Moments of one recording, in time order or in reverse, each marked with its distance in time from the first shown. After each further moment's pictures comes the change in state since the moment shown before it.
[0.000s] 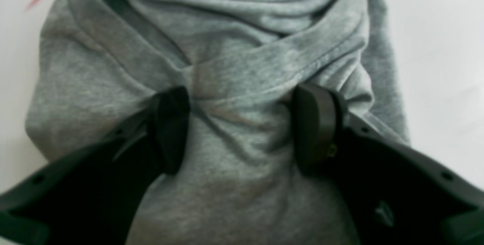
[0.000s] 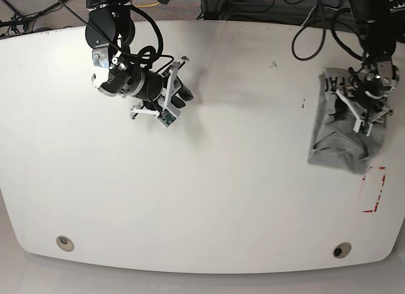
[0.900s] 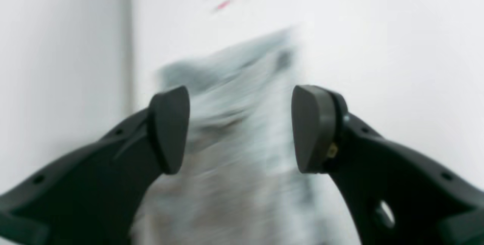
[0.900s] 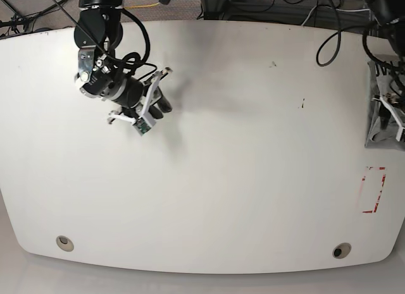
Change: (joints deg) left arm -0.4 0.5 -16.1 15.8 3.2 -10.3 8.3; right arm 0.0 1.4 8.8 0.5 -1.5 0.2 4.0
